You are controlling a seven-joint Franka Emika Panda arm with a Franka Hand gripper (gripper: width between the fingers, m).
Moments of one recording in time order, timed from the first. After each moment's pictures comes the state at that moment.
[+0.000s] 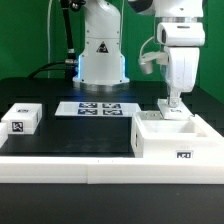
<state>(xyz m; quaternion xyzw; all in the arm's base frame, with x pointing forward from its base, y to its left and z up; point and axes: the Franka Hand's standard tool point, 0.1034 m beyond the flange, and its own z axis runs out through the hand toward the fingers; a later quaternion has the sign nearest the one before) 0.448 0.120 0.054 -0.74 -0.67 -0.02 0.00</state>
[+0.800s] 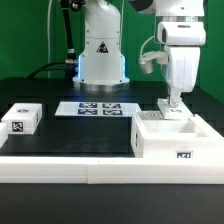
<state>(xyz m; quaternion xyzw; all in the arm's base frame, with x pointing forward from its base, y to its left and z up) 0.451 0.119 0.056 -0.74 -0.67 -0.02 0.00</state>
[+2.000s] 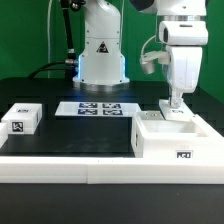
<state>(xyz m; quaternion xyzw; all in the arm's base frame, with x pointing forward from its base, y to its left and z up) 0.462 0.119 0.055 -0.75 -0.67 -0.02 0.00</state>
